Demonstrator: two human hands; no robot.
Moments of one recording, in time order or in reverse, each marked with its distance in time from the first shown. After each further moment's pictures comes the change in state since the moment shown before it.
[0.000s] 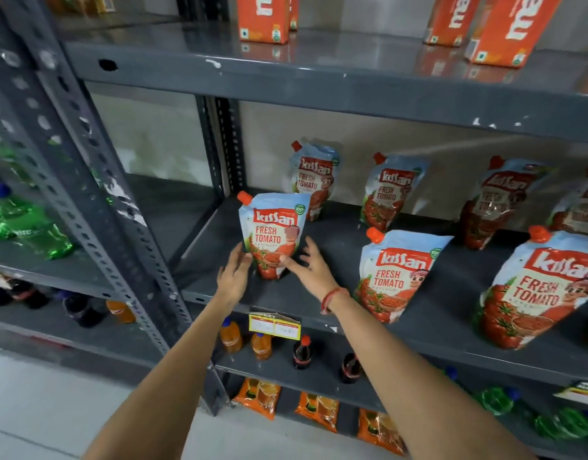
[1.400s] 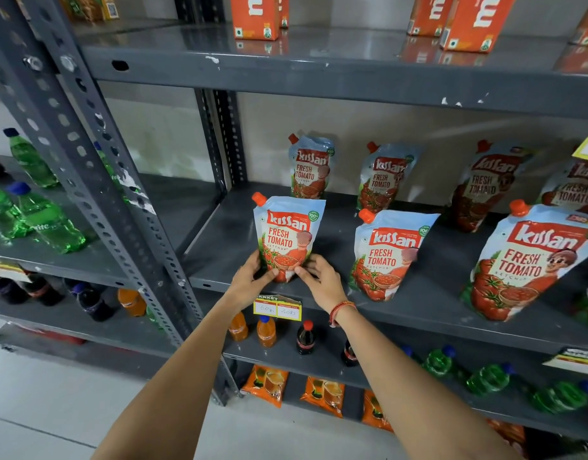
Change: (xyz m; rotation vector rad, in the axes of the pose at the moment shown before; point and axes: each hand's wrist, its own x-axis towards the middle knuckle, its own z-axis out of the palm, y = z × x) left_hand -0.049 0.007 0.004 0.122 -0.255 0.090; right_hand -0.047 0.037 -0.003 -0.057 0.102 -0.130
